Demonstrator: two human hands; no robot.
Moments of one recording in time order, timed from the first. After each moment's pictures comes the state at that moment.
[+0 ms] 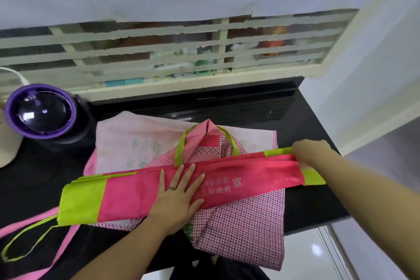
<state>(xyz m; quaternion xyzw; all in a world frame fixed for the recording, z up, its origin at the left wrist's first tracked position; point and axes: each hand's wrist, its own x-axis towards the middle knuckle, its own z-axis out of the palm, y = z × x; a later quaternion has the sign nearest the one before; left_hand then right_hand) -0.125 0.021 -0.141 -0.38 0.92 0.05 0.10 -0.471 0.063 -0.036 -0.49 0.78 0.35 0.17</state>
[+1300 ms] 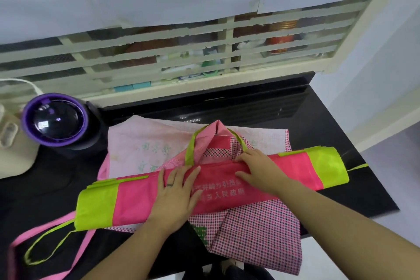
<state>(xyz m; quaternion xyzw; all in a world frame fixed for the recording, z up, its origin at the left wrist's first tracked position) -0.108 0.008 -0.126 -0.41 0.91 0.04 -0.02 -0.367 0.052 -0.090 -0.67 0.70 -0.09 0.21</state>
